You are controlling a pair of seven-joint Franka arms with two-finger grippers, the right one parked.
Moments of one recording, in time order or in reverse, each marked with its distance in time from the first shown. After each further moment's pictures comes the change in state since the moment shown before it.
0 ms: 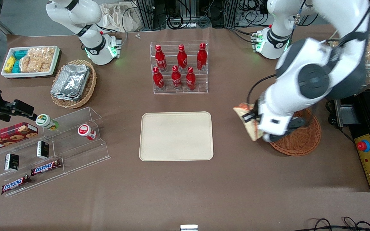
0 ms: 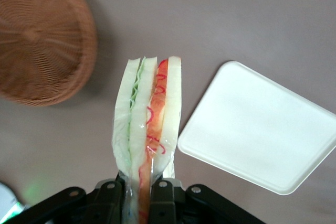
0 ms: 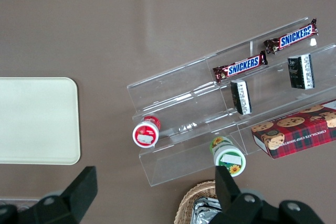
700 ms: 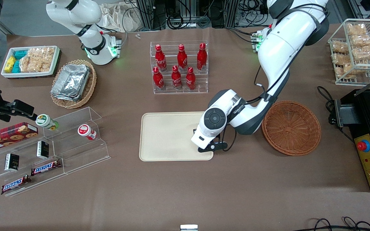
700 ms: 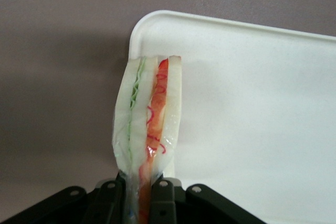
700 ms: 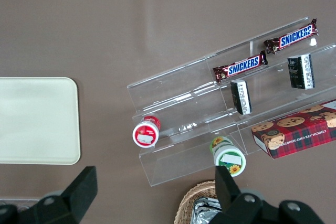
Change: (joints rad) arm -0.202 0.378 -0.002 -0.008 0.218 0.341 0.070
